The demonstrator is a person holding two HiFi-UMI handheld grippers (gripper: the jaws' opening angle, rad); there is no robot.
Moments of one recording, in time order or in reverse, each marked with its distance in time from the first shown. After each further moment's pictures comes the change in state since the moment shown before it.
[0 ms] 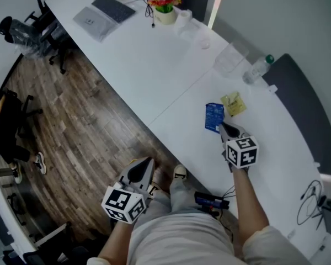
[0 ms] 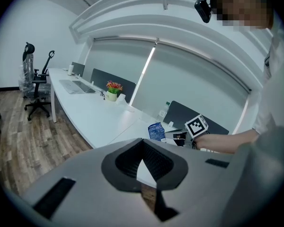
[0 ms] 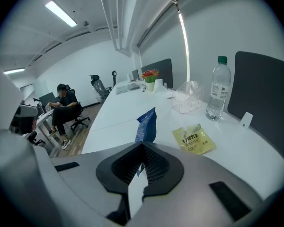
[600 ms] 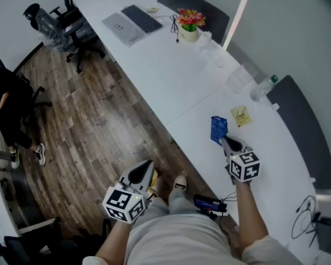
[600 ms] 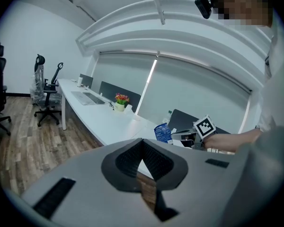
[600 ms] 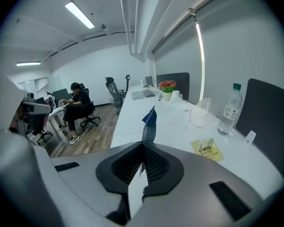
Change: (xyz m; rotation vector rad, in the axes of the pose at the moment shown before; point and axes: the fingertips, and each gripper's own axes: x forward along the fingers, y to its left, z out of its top) left arm -0.083 0.010 0.003 0.016 -0.111 0.068; right arm -0.051 0.075 0.022 -0.108 -0.063 0.090
